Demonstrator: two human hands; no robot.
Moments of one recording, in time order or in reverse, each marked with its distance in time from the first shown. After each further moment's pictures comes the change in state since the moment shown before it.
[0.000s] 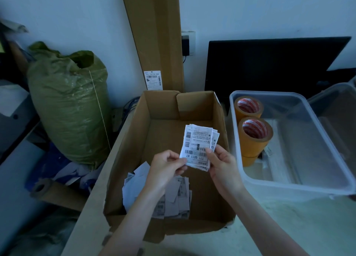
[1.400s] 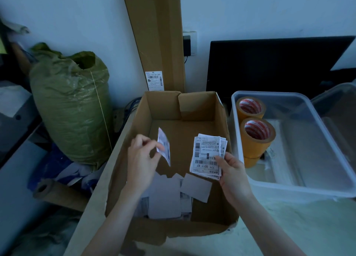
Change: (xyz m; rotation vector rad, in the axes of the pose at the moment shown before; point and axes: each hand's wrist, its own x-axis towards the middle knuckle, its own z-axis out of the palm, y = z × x) left_hand 0.018 -0.010 -0.045 0.578 0.402 0.671; right_hand -0.004 0.000 -0.009 -0.020 0.171 0.133
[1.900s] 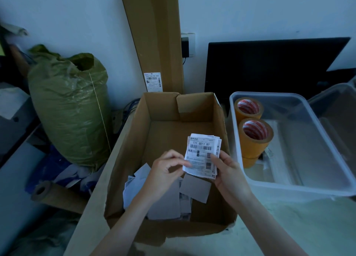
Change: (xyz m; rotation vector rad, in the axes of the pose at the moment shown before) left_hand -0.022 0.011 0.024 -0.503 -0.470 -0.022; right_hand -0.006 -0.004 0.002 0.075 -0.128 0.030
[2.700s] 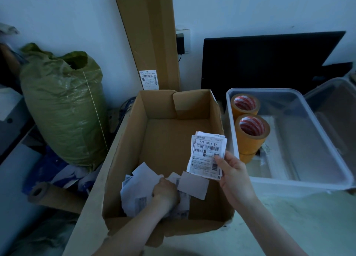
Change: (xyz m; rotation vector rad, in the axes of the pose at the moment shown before) left_hand 0.007 -0.087 0.062 1.010 -0.442 -0.710; right_hand -0.010 -0.002 -0.009 -0.052 0.098 -0.060
